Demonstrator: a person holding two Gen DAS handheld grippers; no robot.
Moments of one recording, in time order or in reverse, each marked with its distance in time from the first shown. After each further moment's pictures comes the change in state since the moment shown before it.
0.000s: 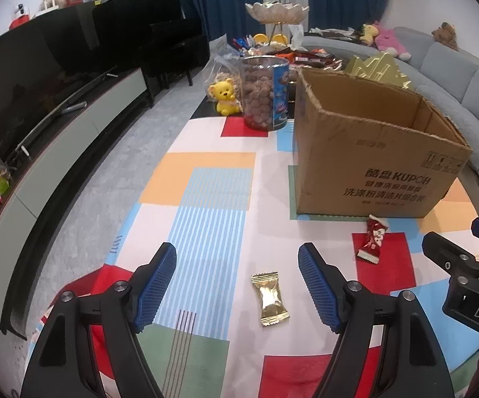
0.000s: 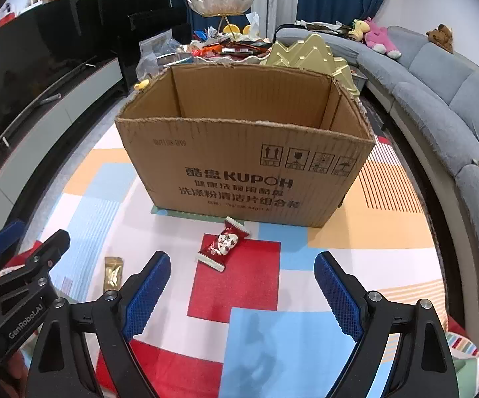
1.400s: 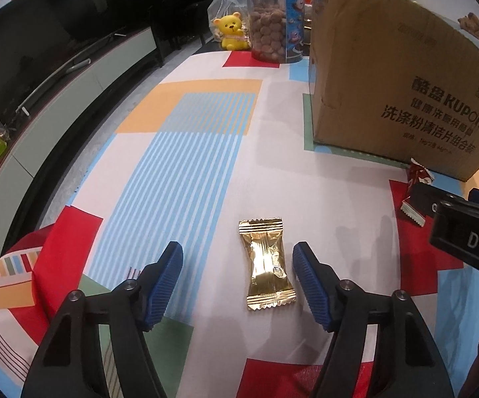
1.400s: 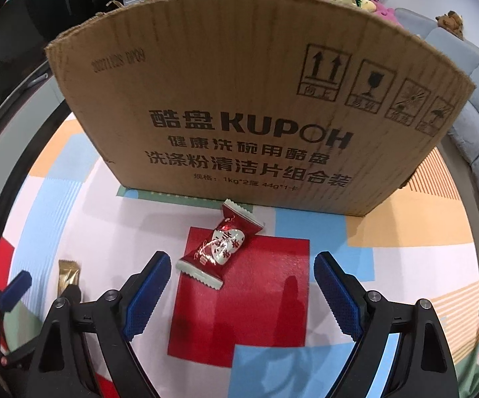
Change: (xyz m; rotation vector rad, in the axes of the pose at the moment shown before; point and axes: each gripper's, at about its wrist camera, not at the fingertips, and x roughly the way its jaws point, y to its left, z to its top) left arm 0.078 -0.020 -0.053 -0.057 0.150 0.052; right arm 0.099 0.011 -0.005 0.003 0.101 -0.008
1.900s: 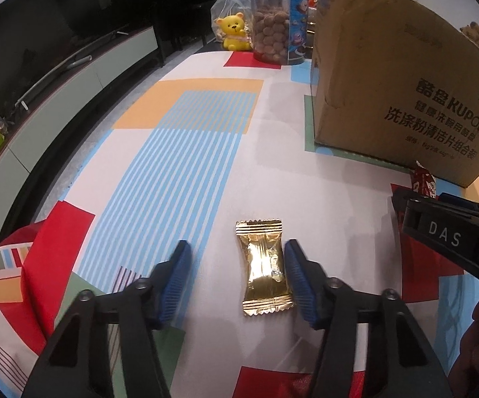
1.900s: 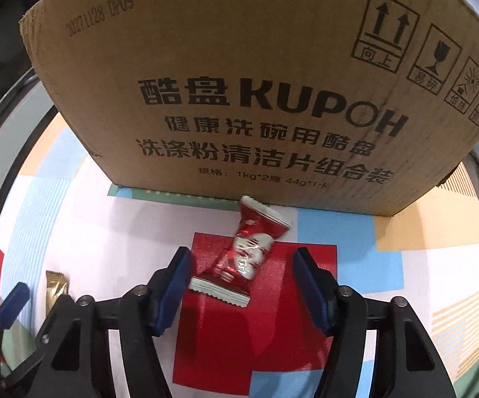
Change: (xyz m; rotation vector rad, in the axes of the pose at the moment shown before) left arm 0.003 0.001 -0.004 -0.022 -0.027 -0.017; right arm 0.035 0.022 0.007 0.001 0.024 0.010
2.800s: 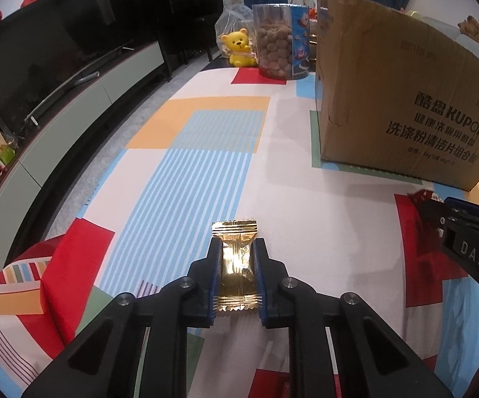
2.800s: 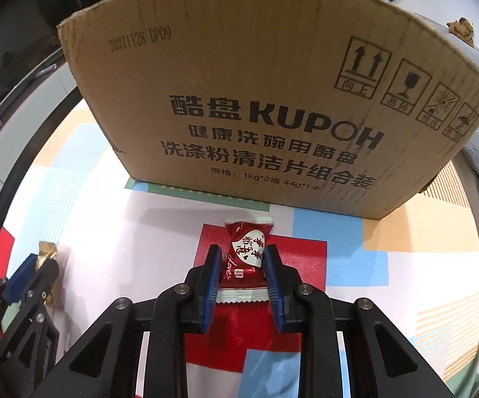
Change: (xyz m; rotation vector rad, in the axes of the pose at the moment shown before) left arm -0.010 0.001 0.007 0.024 -0.052 0.048; right arm -0.039 -0.011 -0.012 -0.047 -0.020 0.015
